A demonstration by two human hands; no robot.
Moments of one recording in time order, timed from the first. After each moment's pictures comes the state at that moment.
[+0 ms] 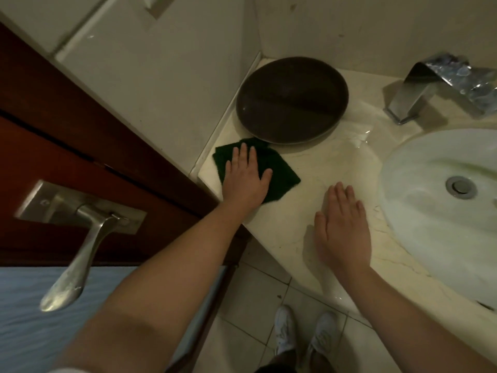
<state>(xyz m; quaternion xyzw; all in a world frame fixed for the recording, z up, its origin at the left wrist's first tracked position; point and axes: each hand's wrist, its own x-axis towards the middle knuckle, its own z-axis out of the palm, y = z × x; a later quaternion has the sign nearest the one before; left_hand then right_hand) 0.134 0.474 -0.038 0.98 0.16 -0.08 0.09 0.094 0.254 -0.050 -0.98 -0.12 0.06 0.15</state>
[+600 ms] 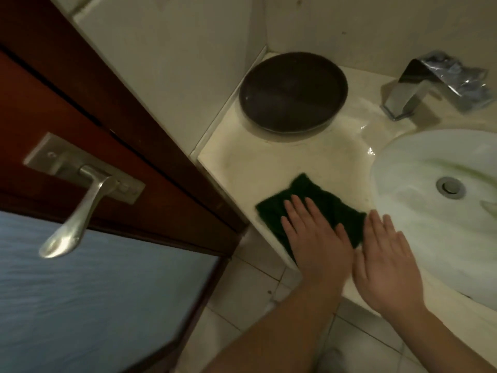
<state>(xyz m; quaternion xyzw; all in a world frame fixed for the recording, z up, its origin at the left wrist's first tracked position) 0.038 0.263 -0.040 0.95 0.27 -0.07 0.13 0.039 0.143 -0.049 -0.98 -0.19 0.06 0.07</state>
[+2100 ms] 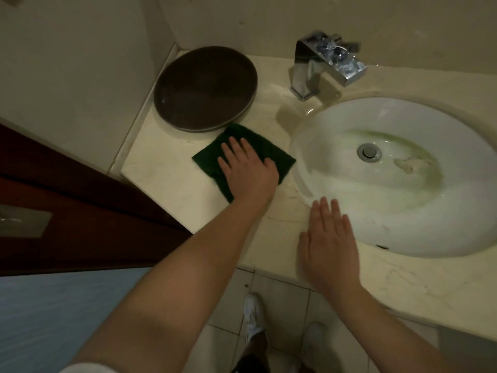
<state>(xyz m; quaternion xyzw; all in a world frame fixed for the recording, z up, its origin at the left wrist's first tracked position) 0.150 0.282 -0.043 0.98 0.20 -0.05 0.06 0.029 0.119 -0.060 -0.99 -0.08 0.04 0.10</state>
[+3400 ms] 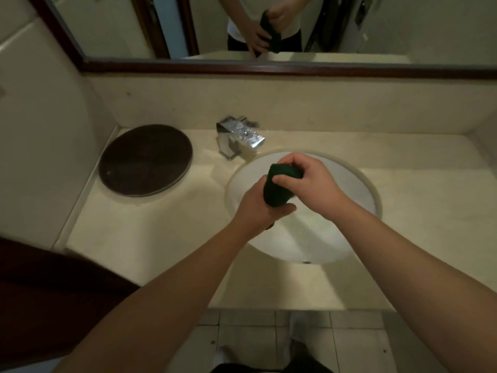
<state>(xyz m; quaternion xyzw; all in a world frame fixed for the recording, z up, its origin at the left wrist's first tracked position) 0.137 0.177 0.072 0.80 -0.07 -0.11 0.59 0.140 0.041 0.139 -0.84 -0.02 0.03 0.54</state>
